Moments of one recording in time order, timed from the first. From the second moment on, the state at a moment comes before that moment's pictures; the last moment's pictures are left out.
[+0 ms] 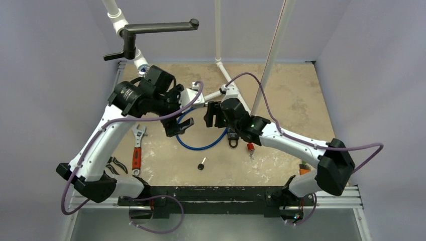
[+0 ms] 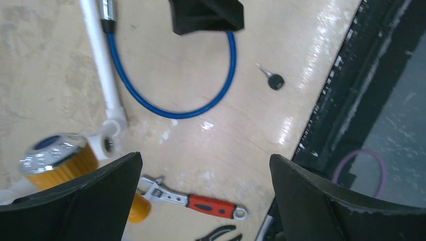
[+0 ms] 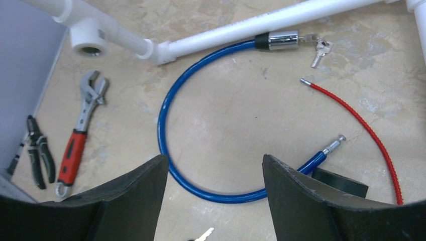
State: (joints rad) left arm -0.60 1.38 1.78 -1.38 0.26 0.59; right arm 0.88 1.45 1.06 -0.14 0.29 0.58
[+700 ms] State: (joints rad) left arm -0.52 1.61 2.07 -1.55 0.38 0.84; right arm 0.78 1.38 1.26 -0.40 0.08 0.30
